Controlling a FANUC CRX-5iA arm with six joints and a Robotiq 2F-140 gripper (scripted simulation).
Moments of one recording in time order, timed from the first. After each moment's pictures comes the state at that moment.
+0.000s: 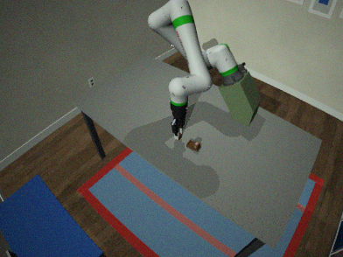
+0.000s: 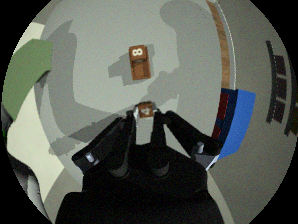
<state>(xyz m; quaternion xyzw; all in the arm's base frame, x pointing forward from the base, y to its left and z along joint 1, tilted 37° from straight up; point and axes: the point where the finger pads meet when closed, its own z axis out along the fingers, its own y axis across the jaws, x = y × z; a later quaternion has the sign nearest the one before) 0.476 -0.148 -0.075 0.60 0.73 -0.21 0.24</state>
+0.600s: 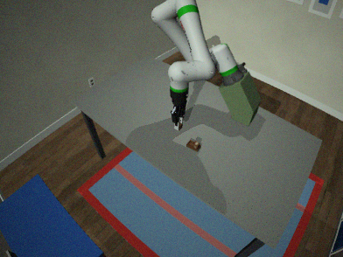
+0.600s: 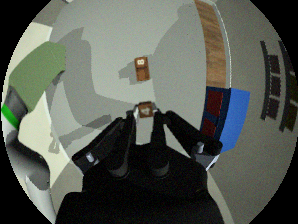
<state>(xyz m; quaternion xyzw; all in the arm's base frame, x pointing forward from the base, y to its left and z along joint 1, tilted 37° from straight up) 0.466 -0.095 -0.005 0.60 0.73 -0.21 0.24</state>
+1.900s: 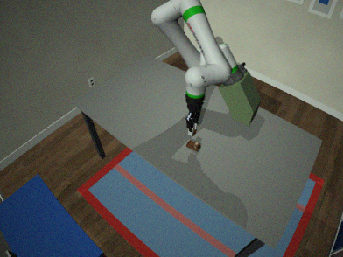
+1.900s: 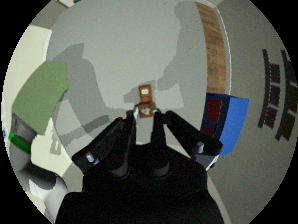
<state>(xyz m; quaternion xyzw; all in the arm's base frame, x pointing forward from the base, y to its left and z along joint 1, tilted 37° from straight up) 0.451 -0.018 -0.057 0.60 0.73 -0.21 0.24</state>
